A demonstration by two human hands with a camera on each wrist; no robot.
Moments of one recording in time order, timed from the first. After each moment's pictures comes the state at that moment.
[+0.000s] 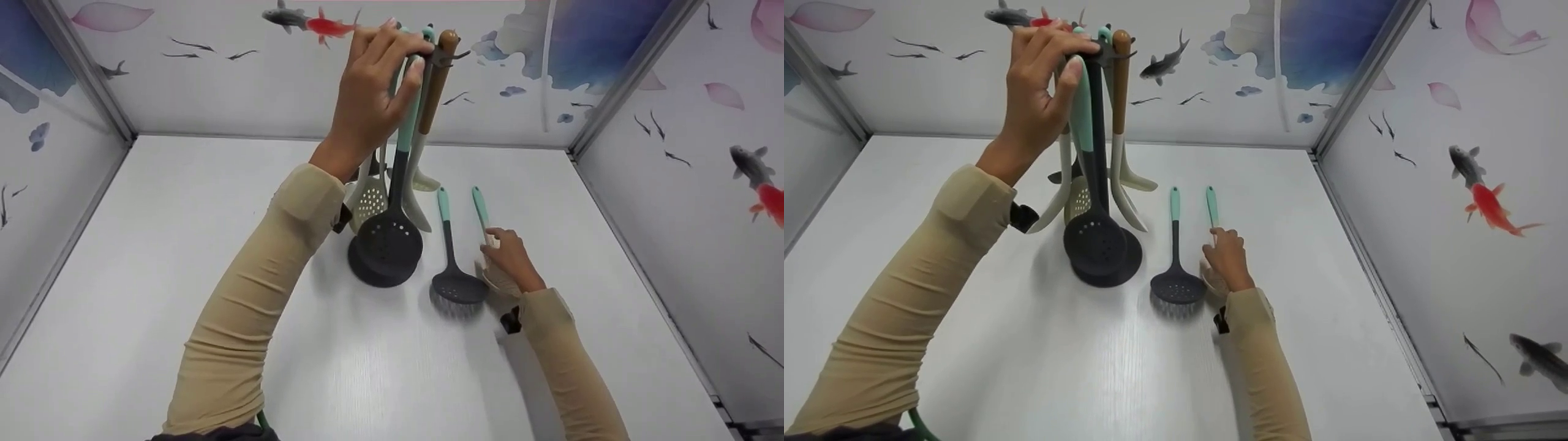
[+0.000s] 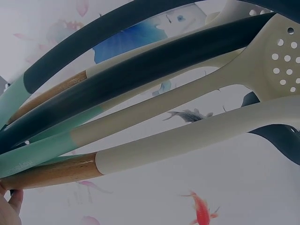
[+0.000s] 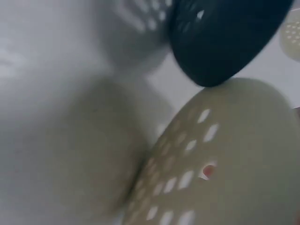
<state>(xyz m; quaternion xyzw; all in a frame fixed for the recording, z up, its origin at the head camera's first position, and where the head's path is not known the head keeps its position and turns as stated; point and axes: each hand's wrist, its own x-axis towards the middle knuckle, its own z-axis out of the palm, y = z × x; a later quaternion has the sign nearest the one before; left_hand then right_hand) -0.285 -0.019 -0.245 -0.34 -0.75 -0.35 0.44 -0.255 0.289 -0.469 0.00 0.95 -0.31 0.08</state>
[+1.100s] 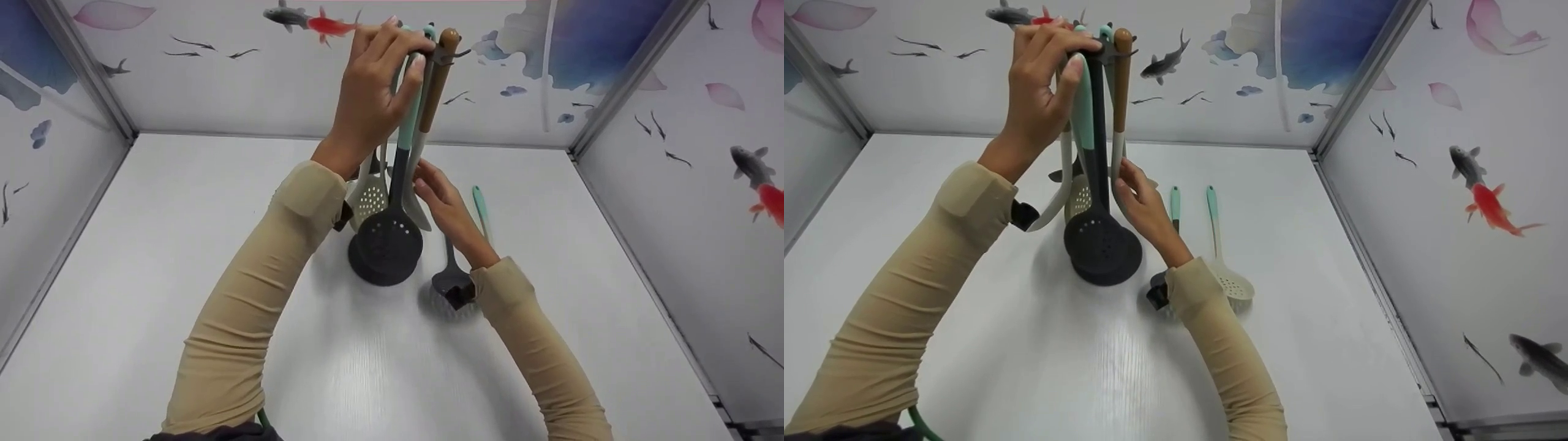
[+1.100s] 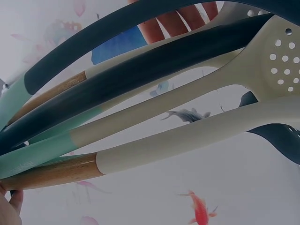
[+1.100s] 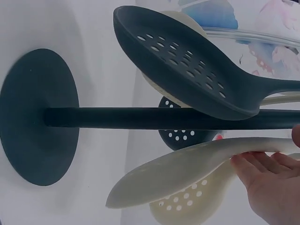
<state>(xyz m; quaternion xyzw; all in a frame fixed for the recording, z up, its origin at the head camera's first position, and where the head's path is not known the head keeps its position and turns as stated) -0.285 -0.017 -0.245 -0.32 -0.77 -0.35 0.42 -0.253 0.156 -0.379 -0.23 0.74 -0.64 0.00</state>
